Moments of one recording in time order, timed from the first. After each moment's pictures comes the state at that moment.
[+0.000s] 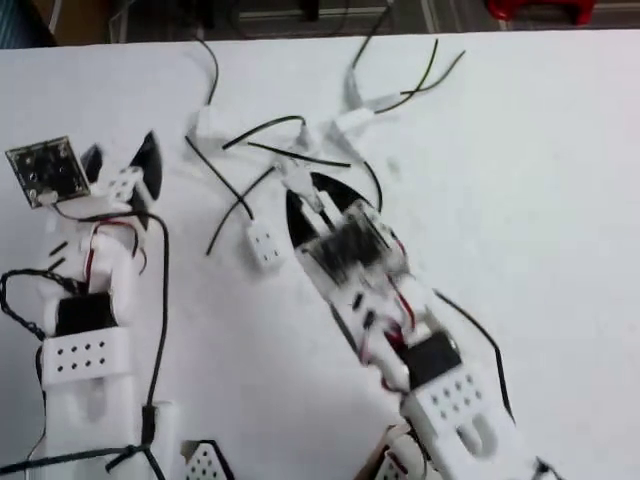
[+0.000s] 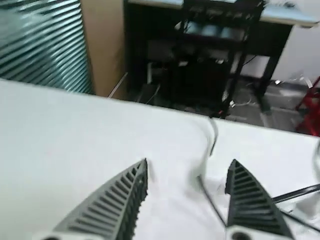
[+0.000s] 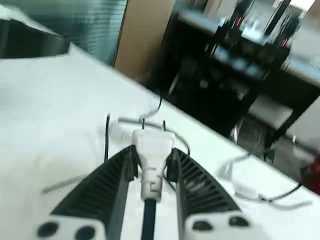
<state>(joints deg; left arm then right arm) -17.0 -52.4 62.3 16.8 6.1 -32.1 -60.3 62.4 17.1 20.1</state>
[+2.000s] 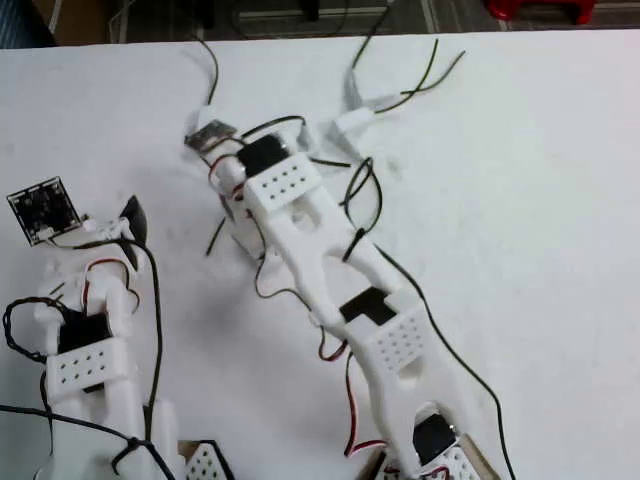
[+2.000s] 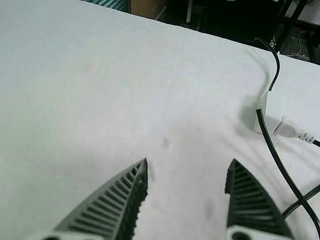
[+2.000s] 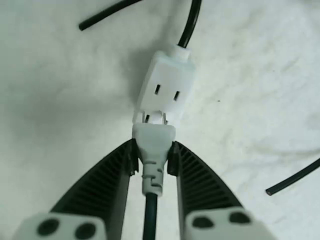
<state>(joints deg) -24.8 -52.4 75.6 16.8 6.1 -38.5 37.8 -39.9 97.8 11.0</state>
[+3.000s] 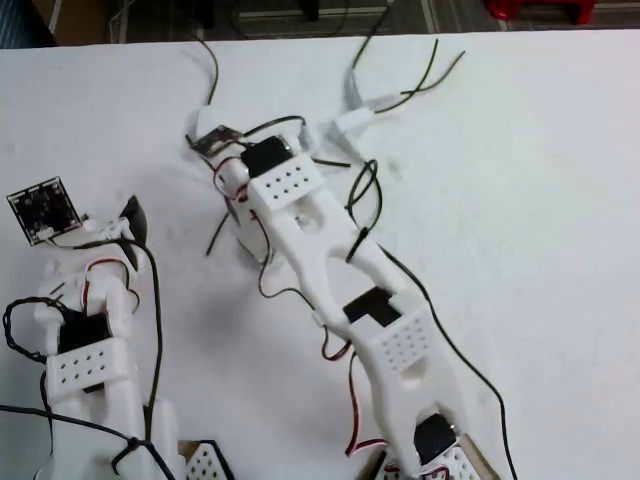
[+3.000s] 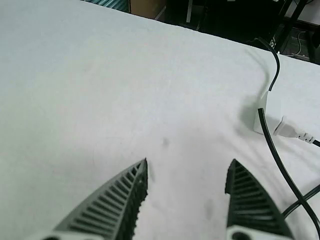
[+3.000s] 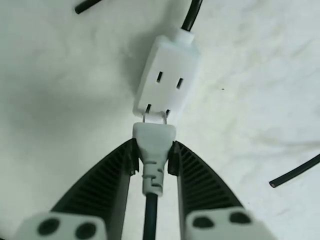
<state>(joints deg) -24.8 -52.4 75.6 16.8 6.1 -37.8 36.5 -36.5 97.8 10.9</state>
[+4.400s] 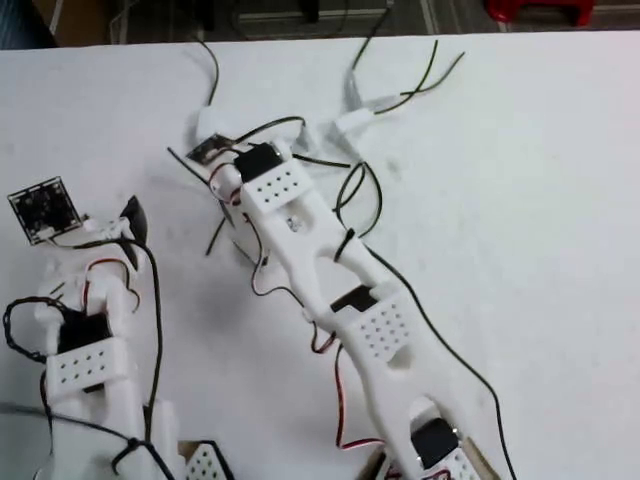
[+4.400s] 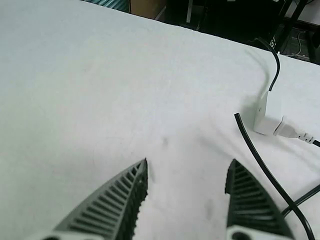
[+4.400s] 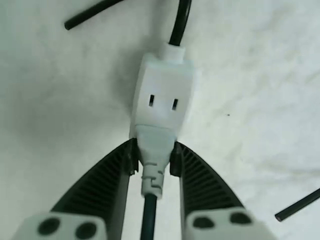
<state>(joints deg) -24.8 -52.4 75.6 16.8 6.1 -38.5 53.1 -45.8 98.1 12.3</state>
